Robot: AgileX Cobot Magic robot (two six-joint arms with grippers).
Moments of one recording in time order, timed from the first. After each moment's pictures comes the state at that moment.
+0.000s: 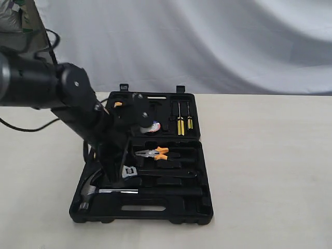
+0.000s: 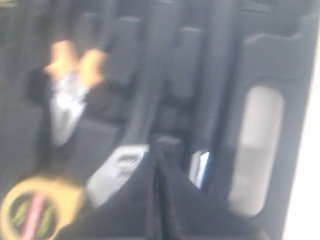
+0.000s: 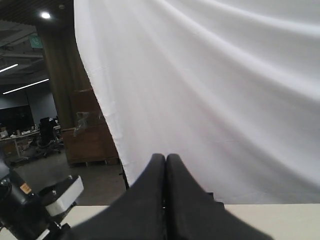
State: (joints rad) left arm -0.37 1.81 -1.18 -0.41 0.63 1.15; right arm 0.71 0.16 0.00 0.55 -0.41 -0.32
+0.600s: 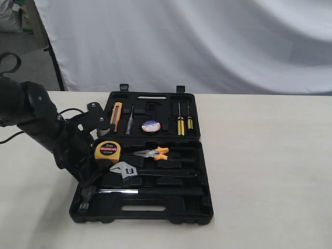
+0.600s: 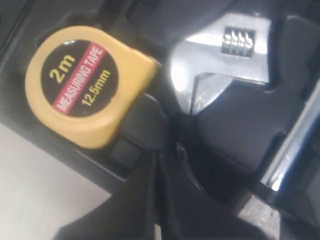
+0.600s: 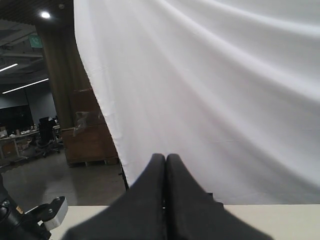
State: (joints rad) left arm -0.16 1.91 -1.07 -0.48 0.51 1.17; right arm 0.71 0.16 0.00 0.55 -0.41 -0.33
